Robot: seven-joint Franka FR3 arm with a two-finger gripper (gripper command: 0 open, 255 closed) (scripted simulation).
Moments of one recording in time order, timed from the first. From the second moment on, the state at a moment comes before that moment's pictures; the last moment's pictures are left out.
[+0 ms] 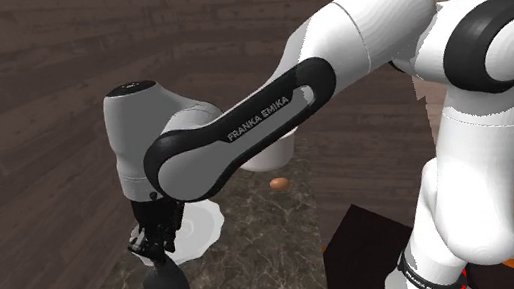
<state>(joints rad) 0.30 0.14 0.42 -1.96 -0.02 2.16 0.40</state>
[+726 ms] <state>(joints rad) 0.29 0.11 0.42 -1.89 -0.01 2.06 0.39</state>
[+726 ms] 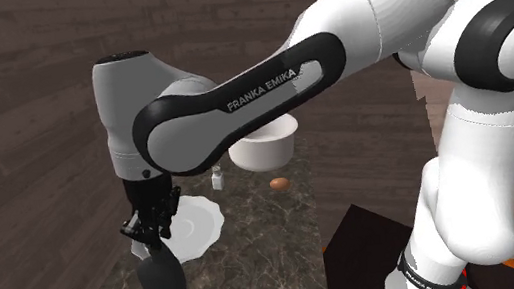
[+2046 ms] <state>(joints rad) 0.29 0.09 0.42 -1.64 0.00 1.79 0.39</state>
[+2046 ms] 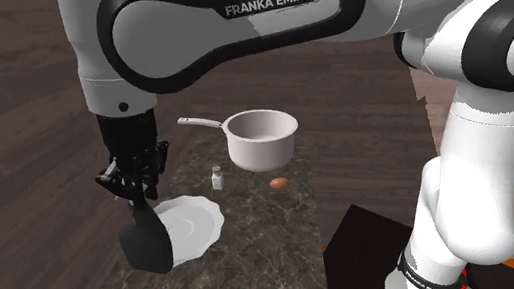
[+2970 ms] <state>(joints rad) 0.31 0.13 0.43 -1.40 -0.02 1.59 0.41</state>
